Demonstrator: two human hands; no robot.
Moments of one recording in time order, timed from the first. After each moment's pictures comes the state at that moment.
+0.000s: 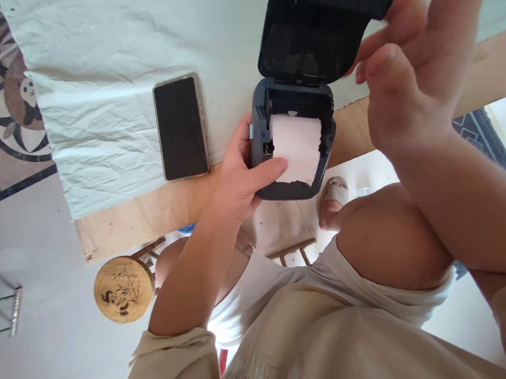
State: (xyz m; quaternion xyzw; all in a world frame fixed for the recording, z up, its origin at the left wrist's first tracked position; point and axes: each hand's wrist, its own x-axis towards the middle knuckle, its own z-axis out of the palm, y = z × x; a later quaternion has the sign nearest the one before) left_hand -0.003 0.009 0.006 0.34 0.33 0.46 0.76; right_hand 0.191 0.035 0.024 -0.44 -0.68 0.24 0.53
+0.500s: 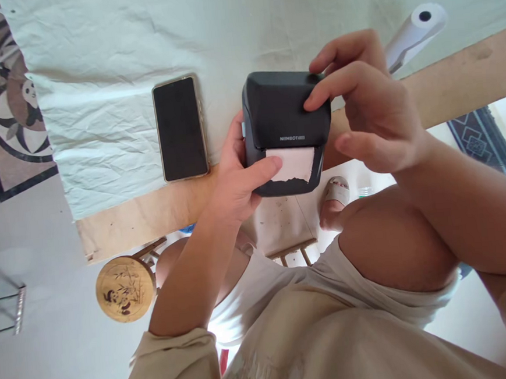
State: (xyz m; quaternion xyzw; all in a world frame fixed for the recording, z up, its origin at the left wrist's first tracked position) left_hand -0.002 0.008 0.005 0.32 0.33 0.48 0.74; right_hand 0.200 0.038 0.010 -0.30 -0.83 0.25 0.41
